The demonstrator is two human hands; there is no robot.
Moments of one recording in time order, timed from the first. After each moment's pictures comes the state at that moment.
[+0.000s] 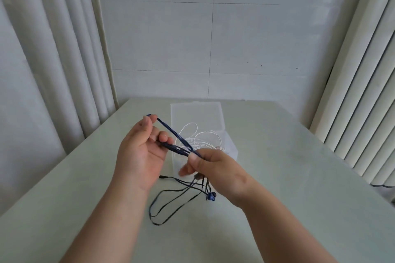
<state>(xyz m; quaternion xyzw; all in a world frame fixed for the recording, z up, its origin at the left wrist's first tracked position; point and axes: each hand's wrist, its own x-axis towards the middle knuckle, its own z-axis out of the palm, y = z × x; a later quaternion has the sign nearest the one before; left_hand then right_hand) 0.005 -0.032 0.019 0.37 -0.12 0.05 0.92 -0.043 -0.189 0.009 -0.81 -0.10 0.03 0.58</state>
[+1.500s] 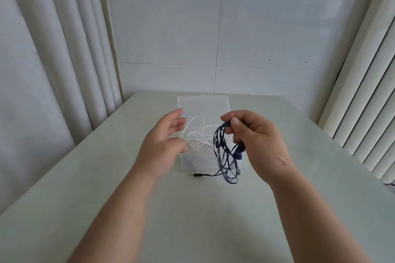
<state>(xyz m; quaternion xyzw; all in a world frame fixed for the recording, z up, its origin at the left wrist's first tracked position) -0.012 -0.029 0.017 0.73 -0.14 0.07 0.67 -0.046 -0.220 0.037 -0.74 -0.08 -0.20 0.64</state>
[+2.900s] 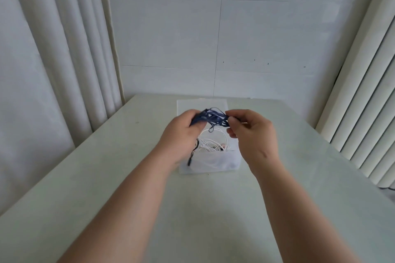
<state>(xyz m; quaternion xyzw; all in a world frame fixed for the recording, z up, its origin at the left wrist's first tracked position) 0.022 -0.067 0.033 0.78 -0.19 0.09 0.59 -0.027 -0.218 0.043 -0.76 0.03 -0.29 0.59</state>
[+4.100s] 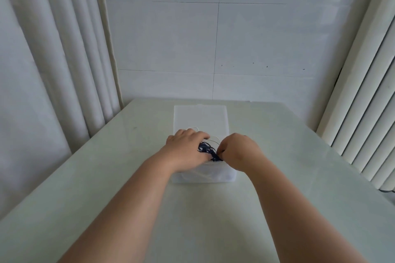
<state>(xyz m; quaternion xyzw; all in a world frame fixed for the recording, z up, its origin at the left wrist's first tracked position) 0.061 -0.073 0.008 0.96 -0.24 0.03 0.16 0.036 -0.237 0.009 -0.98 0.06 -0.01 0.17</state>
